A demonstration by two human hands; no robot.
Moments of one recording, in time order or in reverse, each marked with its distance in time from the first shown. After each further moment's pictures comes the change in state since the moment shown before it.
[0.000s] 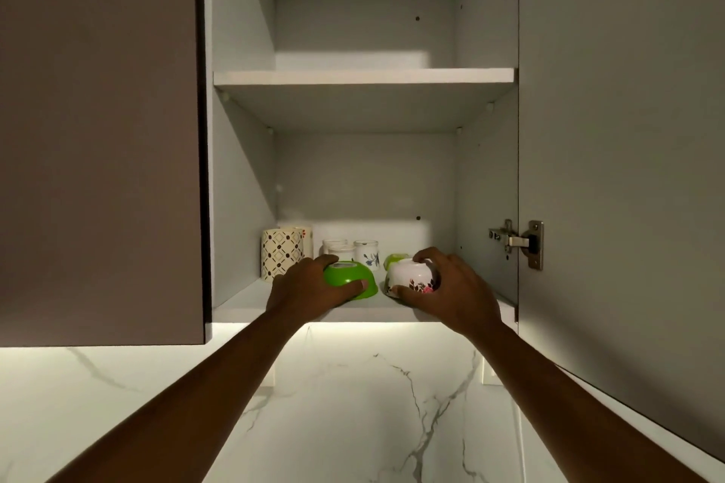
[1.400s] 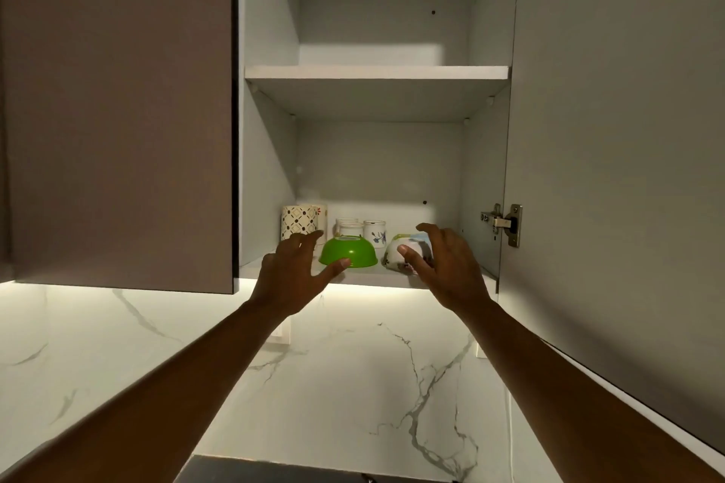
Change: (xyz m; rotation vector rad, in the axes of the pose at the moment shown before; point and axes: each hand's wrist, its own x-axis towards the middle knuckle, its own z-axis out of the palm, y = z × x) left_hand -0.065 -0.019 -0.016 0.214 0.309 0.210; right_hand -0.017 0.003 -0.007 0.053 0.070 -0.166
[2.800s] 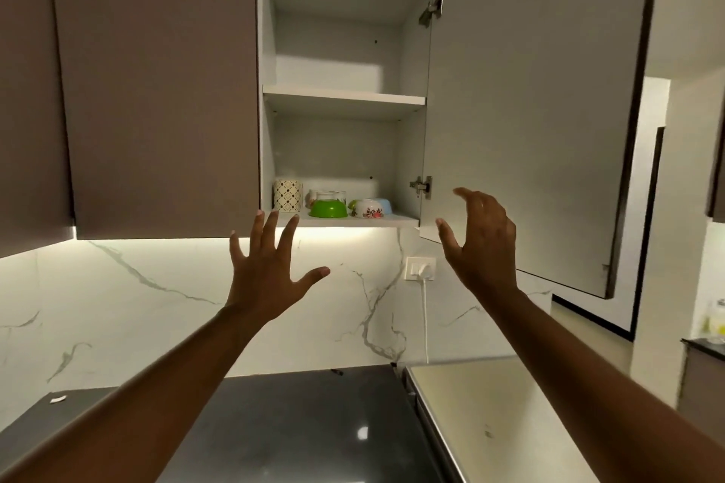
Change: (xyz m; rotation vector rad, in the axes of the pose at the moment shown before) left_hand -0.205 0.007 -0.206 0.080 0.029 0.152; right_hand -0.218 -0.208 -0.235 -0.326 0.383 0.096
